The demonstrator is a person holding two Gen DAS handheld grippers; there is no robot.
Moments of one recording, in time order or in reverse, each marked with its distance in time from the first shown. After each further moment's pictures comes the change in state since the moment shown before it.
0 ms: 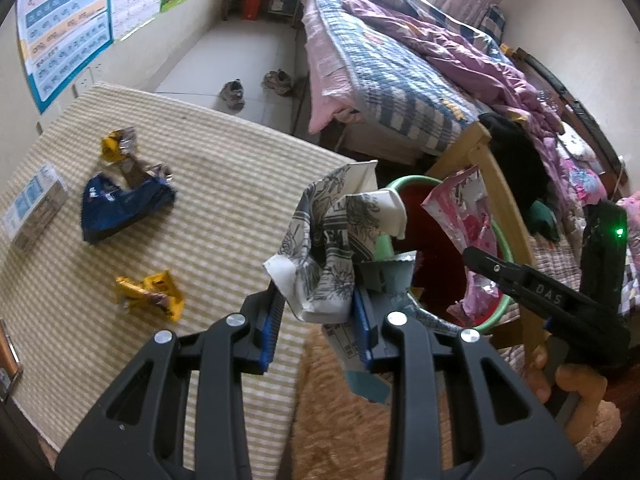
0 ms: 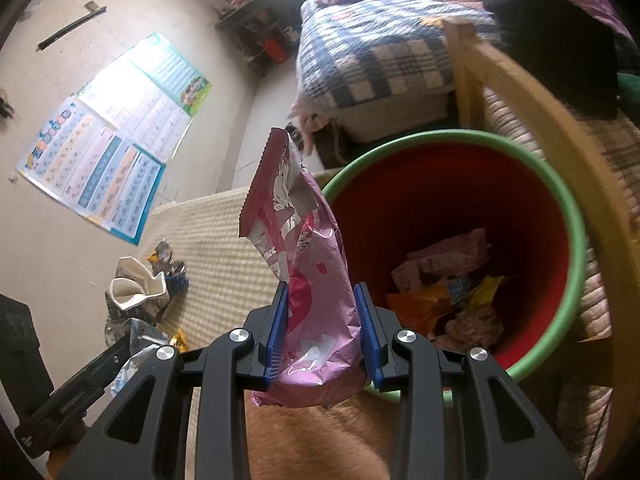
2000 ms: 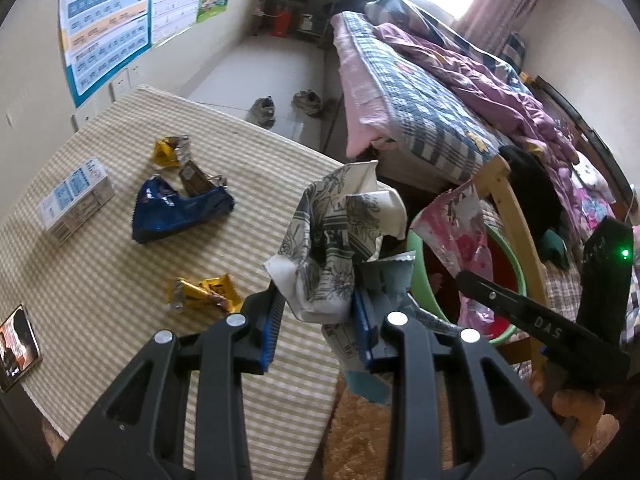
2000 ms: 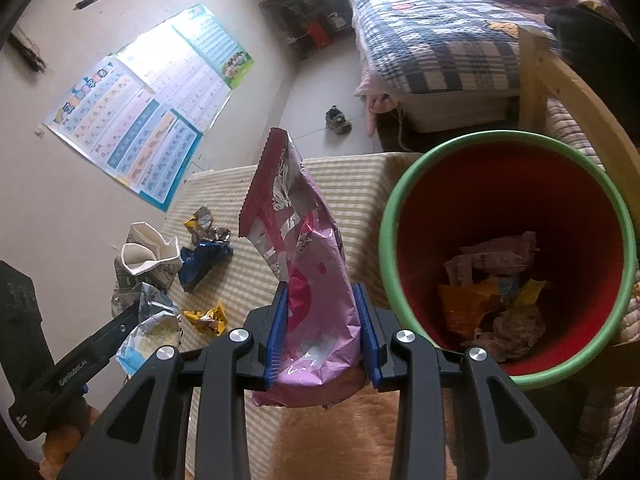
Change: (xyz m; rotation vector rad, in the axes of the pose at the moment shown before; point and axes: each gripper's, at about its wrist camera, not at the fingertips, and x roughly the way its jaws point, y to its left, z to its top) left arm -0.033 0.036 -0.004 -0.069 -0.076 0.061; right arm 0.015 0.059 -0.019 -0.123 0.056 0.086
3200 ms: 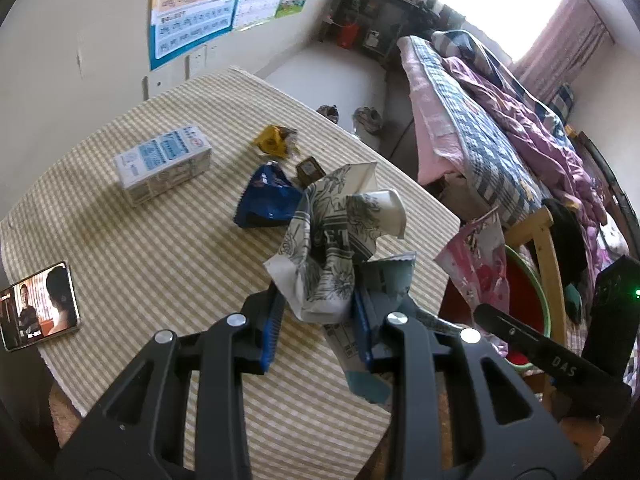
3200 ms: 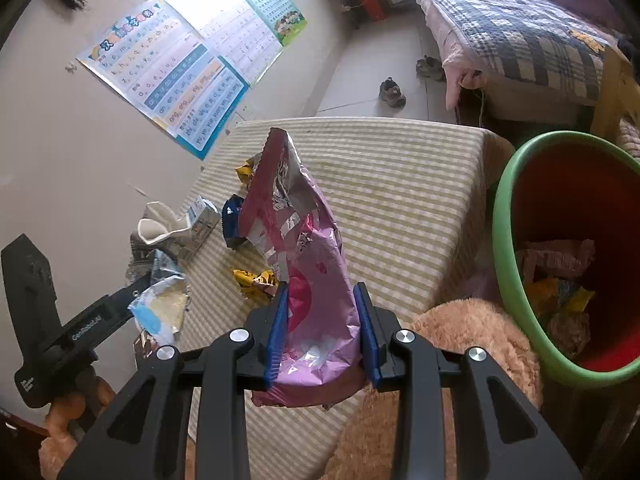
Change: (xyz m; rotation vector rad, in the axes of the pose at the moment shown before) left arm -0.025 0.091 -0.011 -0.200 -0.043 0.098; right arm 0.041 0.076 -0.017 -0.149 0.122 0.089
